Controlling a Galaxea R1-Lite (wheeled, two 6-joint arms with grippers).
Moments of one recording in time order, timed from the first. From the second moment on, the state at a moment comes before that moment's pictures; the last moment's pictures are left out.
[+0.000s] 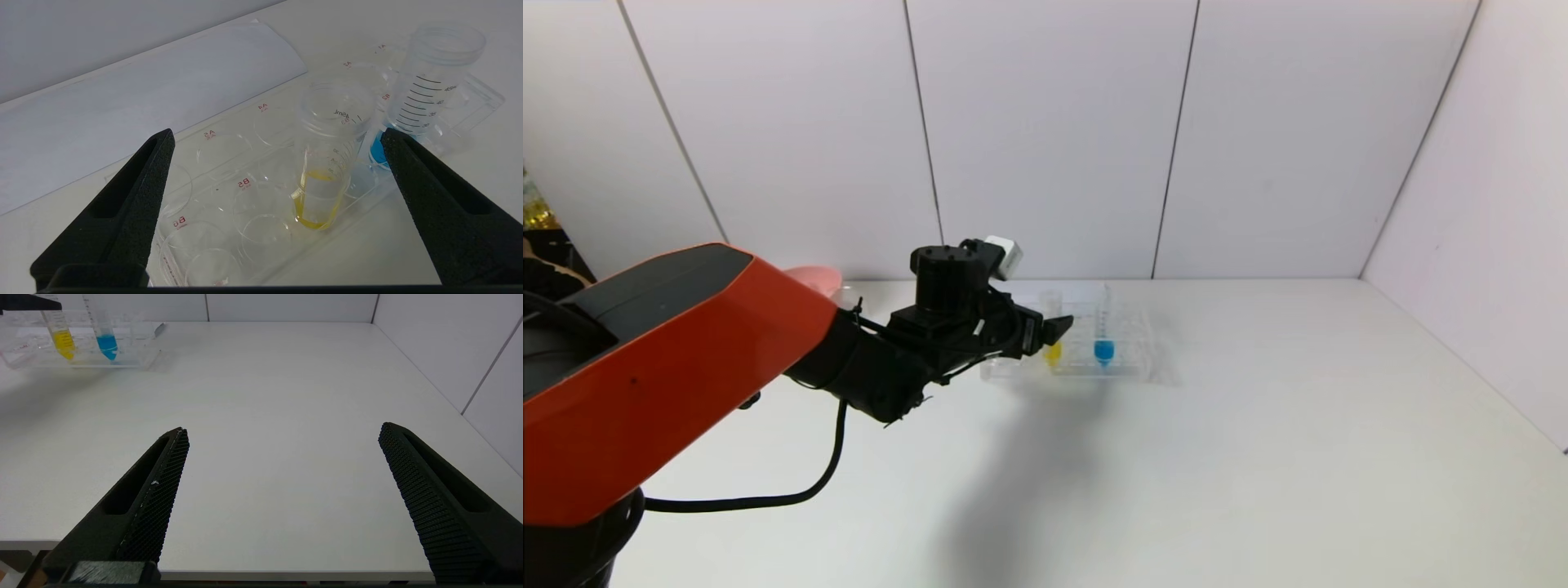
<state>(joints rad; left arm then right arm) -0.51 2.21 -1.22 -0.77 -0.13 -0.03 0.00 0.00 0.00 0.00 0.00 0.01</state>
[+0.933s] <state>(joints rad) -0.54 2.24 -1.27 -0.77 -0.13 -0.02 0.00 0.00 0.00 0.00 0.00 0.01</state>
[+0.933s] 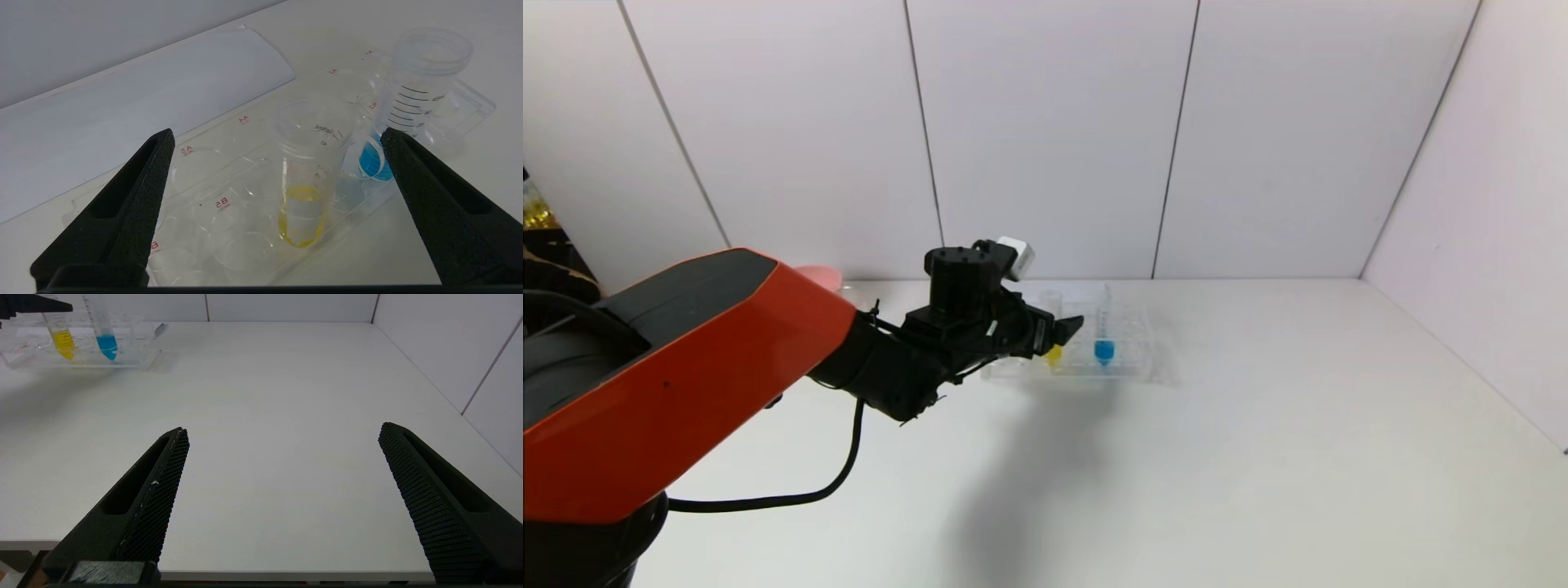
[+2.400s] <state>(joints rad) -0.57 2.25 -1.27 -0.75 -0.13 -0.02 0.00 0.00 0.00 0.00 0.00 0.01</state>
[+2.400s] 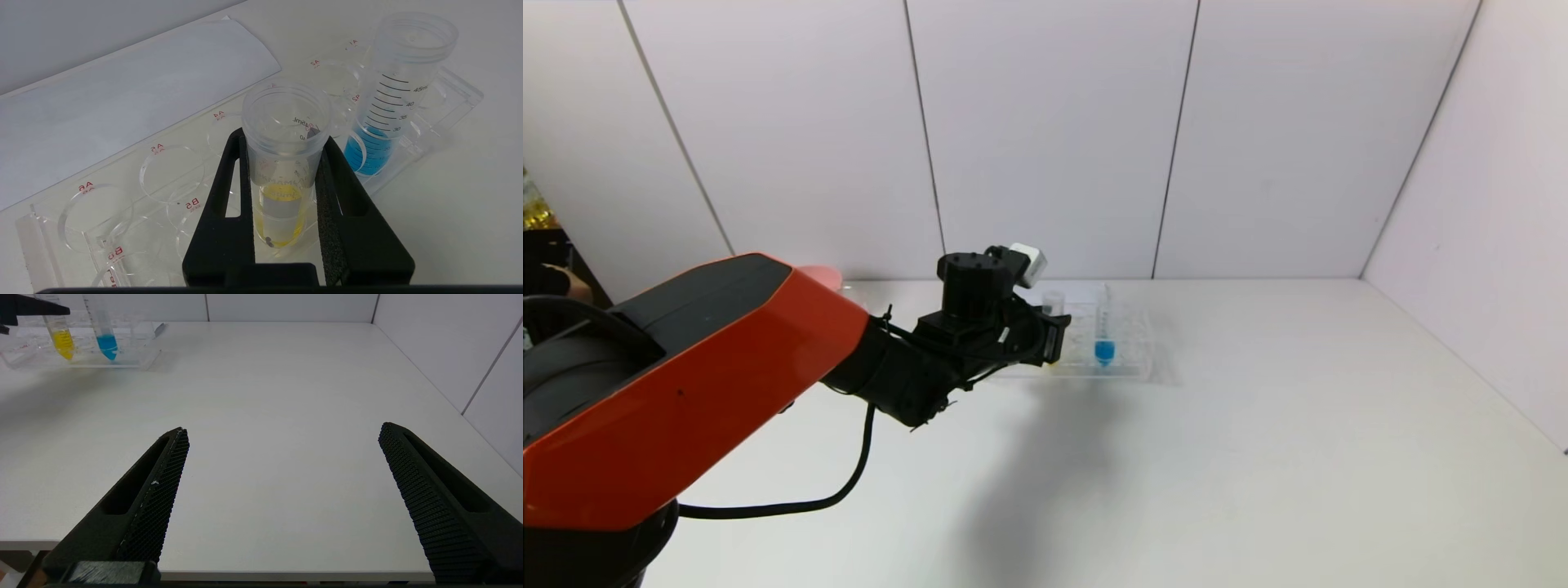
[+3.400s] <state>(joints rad) -0.61 2.19 -1.27 -0.80 -0.04 -0.01 0.00 0.00 0.00 0.00 0.00 0.01</state>
